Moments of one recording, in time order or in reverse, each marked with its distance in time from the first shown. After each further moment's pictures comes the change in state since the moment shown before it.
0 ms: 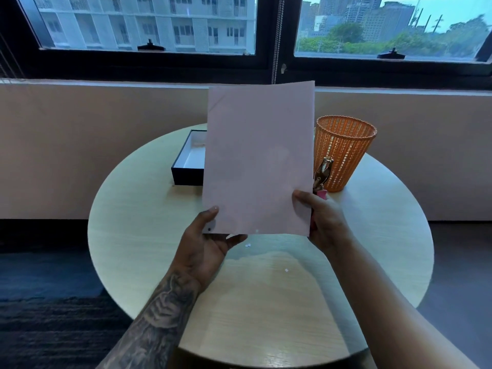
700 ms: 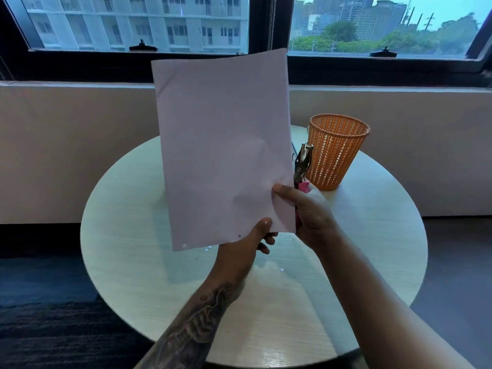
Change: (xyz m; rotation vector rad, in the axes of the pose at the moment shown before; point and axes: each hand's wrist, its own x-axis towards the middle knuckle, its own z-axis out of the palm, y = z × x) left_hand -0.019 -0.049 0.051 0.764 0.184 0.055; right_hand -0.008 -0.006 0.017 -0.137 -0.144 -0.062
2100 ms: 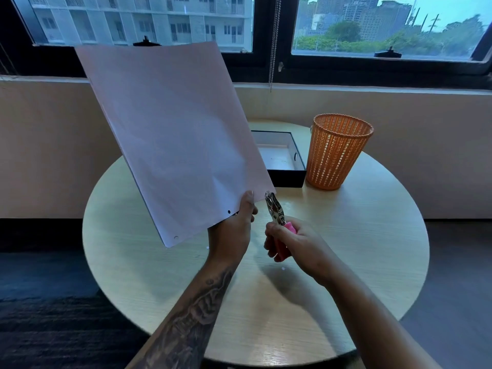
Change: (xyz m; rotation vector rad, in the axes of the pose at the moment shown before) left_hand 0.026 0.013 -0.004 0.187 0.309 0.350; right_hand -0.042 0.029 -0.006 -0.567 -0.127 0.117
